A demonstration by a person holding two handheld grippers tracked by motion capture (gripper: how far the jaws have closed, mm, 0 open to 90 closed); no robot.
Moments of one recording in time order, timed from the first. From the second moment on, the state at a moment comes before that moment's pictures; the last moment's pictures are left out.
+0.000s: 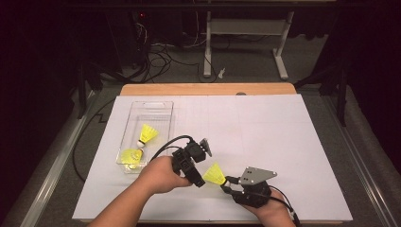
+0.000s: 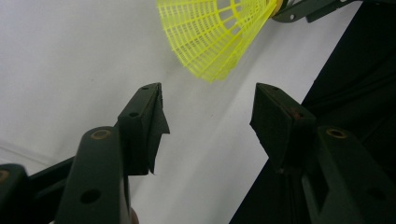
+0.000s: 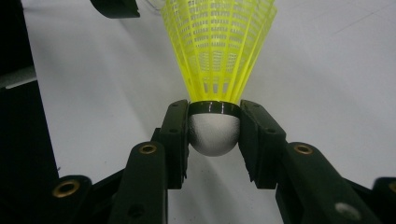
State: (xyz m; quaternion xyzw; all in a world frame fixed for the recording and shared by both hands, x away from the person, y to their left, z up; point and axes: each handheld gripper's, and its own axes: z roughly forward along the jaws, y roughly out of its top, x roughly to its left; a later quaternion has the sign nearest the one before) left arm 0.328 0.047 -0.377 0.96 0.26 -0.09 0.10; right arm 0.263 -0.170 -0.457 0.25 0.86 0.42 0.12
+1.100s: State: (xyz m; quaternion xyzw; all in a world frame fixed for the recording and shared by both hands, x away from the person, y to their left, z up) left arm 0.321 0.032 -0.383 0.97 0.20 -0.10 0.11; right arm 0.260 -0.157 -0.461 0.22 0.88 0.41 0.10
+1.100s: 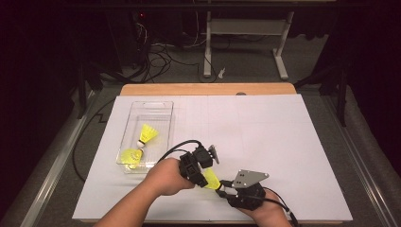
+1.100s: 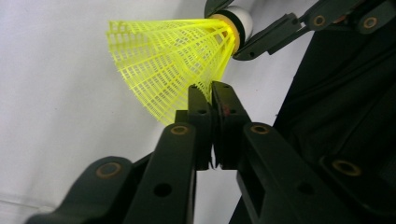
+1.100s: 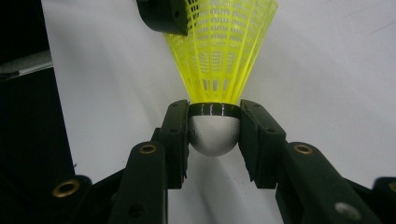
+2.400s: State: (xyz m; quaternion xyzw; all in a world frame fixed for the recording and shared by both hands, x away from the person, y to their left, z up) left arm 0.323 0.042 -0.384 0.96 0.23 -0.10 0.11; right arm 0.266 -0.172 -0.462 0.25 0.85 0.44 0.12
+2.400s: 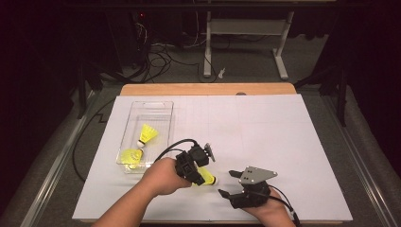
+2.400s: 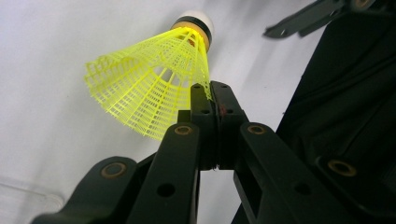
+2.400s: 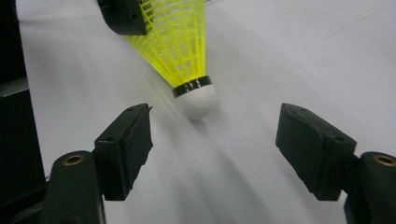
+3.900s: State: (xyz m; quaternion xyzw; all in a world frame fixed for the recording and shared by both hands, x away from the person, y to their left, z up) left arm 0.329 0.060 -0.375 0.95 0.27 -0.09 0.13; right arm 0.278 -0.248 -0.452 0.38 0.77 0.47 0.20
